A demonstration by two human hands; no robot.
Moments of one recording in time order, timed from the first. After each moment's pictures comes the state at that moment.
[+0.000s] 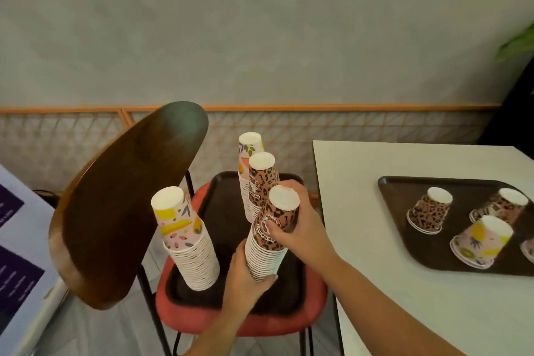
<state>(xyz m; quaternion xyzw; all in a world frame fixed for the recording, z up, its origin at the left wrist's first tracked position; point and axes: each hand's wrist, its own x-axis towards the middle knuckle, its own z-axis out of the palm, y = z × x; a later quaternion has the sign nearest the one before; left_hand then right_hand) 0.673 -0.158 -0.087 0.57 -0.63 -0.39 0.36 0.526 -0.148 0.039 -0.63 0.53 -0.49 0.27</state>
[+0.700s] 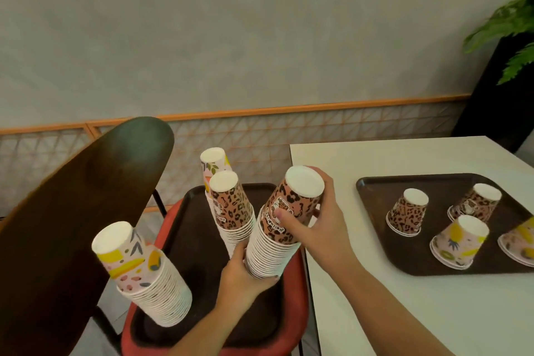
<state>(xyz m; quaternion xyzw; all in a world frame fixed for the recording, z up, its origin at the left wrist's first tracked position) 0.620 -0.182 -0.041 0.53 -0.64 -0.46 0.32 0.462 -0.139 0.084 -0.55 0.53 -0.60 0.25</state>
